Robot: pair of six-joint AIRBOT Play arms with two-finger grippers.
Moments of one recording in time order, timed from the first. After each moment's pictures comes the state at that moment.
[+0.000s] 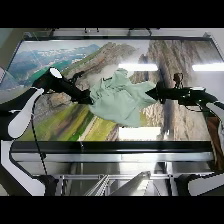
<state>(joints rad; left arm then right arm) -0.09 -1.90 1.54 0.85 -1.33 -1.20 -0.14 -1.73 1.09 -0.17 1.00 1.01</state>
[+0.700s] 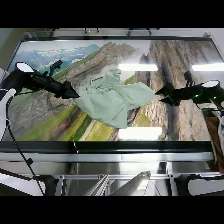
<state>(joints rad) 0.10 -1.73 1.42 0.78 -1.41 -1.10 -0.19 -1.64 1.10 -0.64 1.00 1.33</state>
